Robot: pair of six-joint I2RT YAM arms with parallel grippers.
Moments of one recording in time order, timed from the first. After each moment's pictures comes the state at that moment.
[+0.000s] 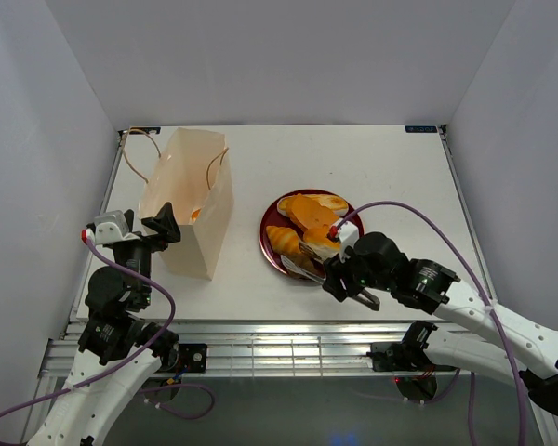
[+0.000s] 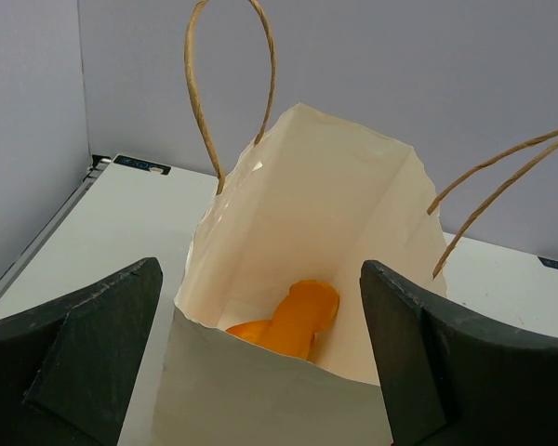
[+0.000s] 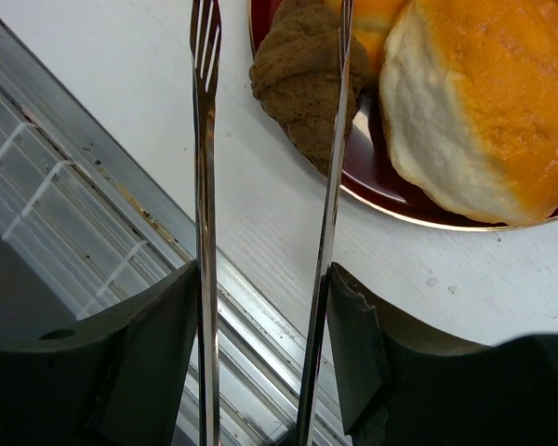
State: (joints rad) left arm -0.47 0.31 0.61 -0.06 -0.54 -0.12; right arm 0.96 0.82 0.74 -0.61 -0.01 0.20
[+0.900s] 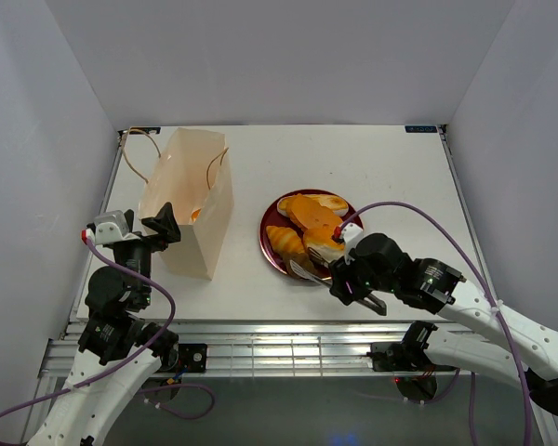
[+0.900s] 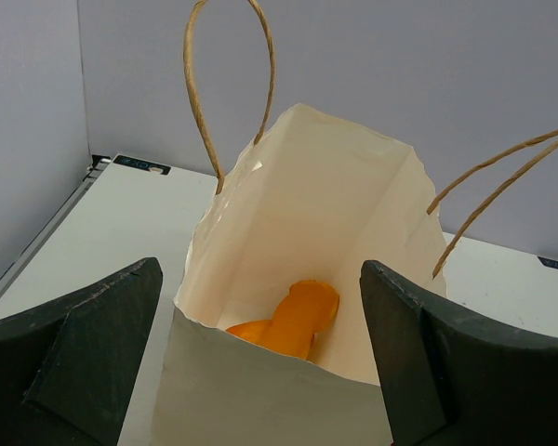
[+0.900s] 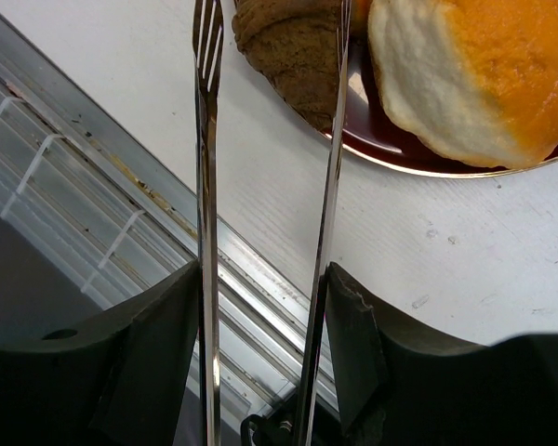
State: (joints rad) left arm -0.47 0.31 0.61 -0.06 -0.54 -0.12; right arm 0.97 0.81 0.78 -0.75 0.01 0.25
